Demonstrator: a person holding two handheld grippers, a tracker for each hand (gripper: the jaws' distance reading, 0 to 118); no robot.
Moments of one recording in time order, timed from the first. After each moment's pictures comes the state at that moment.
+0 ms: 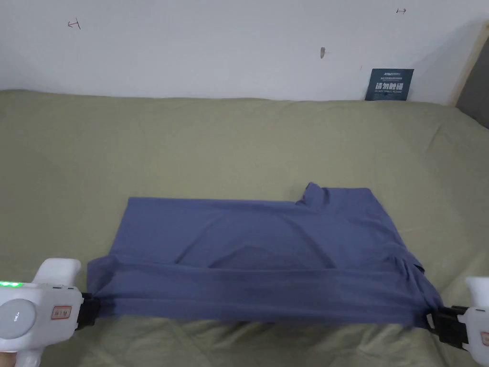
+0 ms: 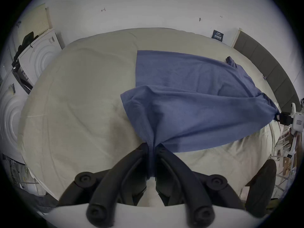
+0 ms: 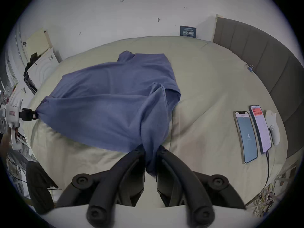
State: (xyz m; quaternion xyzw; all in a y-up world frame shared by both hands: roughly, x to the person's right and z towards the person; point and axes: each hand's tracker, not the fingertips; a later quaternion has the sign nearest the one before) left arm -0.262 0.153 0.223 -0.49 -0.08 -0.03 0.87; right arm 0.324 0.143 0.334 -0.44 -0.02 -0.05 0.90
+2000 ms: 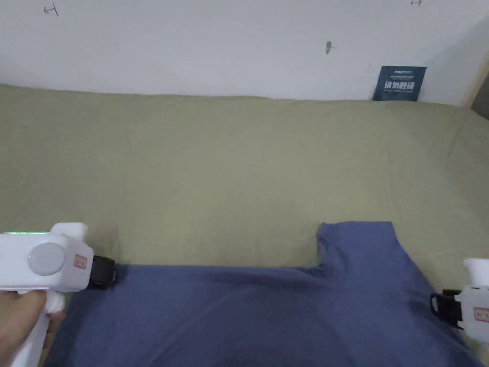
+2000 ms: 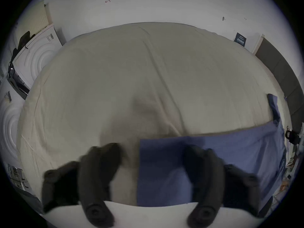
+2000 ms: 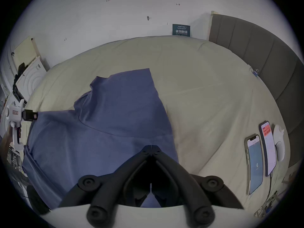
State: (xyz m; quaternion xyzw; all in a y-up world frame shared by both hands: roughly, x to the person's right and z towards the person) left arm -0.237 0.112 0.048 -0.51 -0.03 -0.02 0.86; right arm 0.334 0.120 0.197 -0.44 -0.06 -0.06 0.89
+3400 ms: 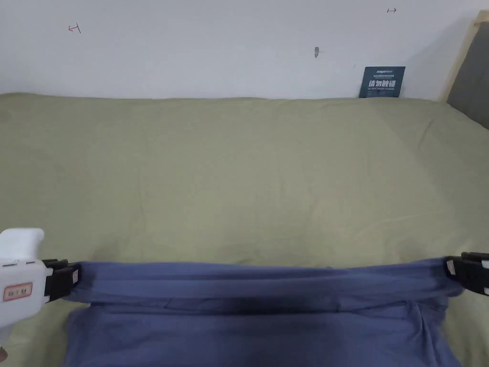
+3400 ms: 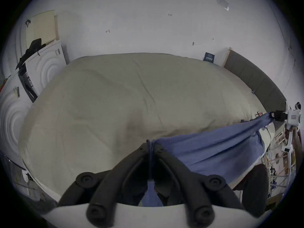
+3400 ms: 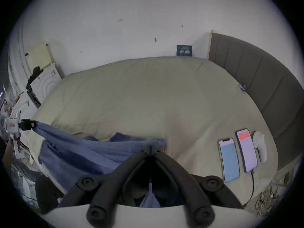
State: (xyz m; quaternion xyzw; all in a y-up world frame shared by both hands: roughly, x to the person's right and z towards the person) left arm -0.295 0.210 0.269 -0.40 -0.11 0.00 0.91; right arm 0.321 0.214 0.365 -0.37 -0.03 -0.05 0.93
